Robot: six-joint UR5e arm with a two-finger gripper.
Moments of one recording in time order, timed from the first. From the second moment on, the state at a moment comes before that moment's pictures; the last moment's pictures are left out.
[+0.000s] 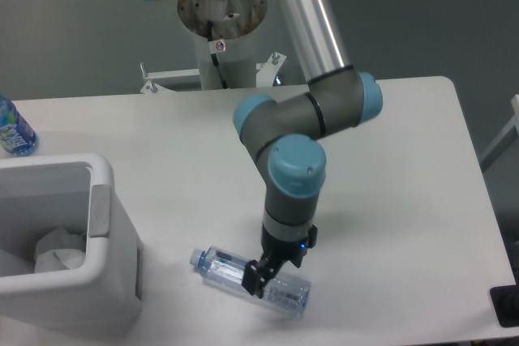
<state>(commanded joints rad) 2.40 -2.22 -1.45 -0.83 1.43 -0.38</state>
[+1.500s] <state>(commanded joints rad) 2.39 -2.31 -1.40 -0.83 1.44 -0.44</state>
